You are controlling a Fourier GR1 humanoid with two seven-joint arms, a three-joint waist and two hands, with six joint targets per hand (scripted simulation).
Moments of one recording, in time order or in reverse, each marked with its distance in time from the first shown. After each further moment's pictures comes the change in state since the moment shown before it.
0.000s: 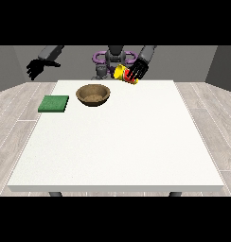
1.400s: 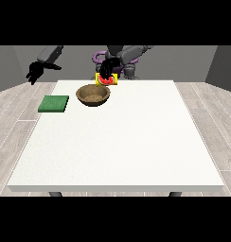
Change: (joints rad) left arm -0.158 -0.047 -0.506 -0.101 -0.567 -0.288 0.513; right arm -0.229 0.001 0.037 0.118 0.034 -0.043 0.014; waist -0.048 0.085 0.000
